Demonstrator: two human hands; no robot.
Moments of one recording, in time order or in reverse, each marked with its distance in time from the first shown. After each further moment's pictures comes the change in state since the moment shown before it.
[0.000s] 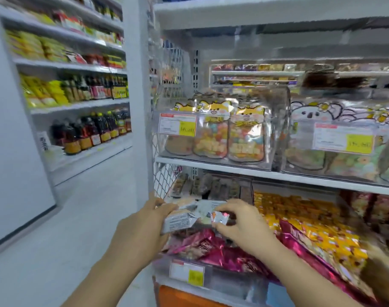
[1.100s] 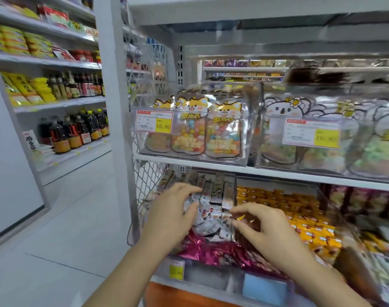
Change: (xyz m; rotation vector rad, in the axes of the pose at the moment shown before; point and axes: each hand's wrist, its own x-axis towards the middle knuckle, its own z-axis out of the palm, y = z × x) left_hand 0.032 0.065 0.027 -0.486 0.172 0.163; right_hand -0.052 0.030 -0.050 0.113 0.142 -0.072
